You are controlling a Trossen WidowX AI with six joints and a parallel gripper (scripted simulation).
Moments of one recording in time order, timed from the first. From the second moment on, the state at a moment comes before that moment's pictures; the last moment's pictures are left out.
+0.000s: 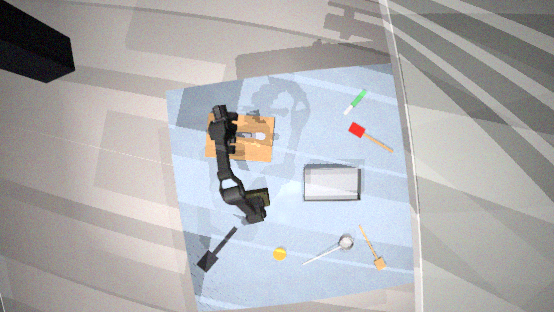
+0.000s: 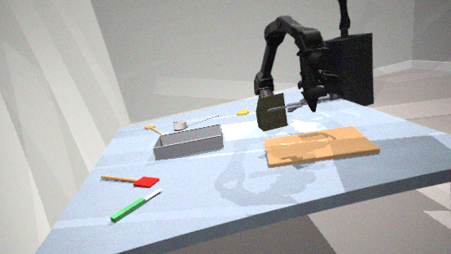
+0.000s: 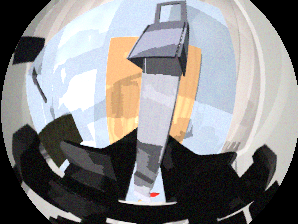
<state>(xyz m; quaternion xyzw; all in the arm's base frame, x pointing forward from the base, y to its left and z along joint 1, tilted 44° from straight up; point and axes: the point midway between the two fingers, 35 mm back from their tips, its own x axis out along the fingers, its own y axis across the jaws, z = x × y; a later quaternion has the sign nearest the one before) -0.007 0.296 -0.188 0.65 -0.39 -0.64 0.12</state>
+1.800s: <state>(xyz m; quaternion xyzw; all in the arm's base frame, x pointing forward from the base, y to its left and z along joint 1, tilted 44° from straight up) -0.017 0.237 -0.253 0.65 -0.39 -0.64 0.12</state>
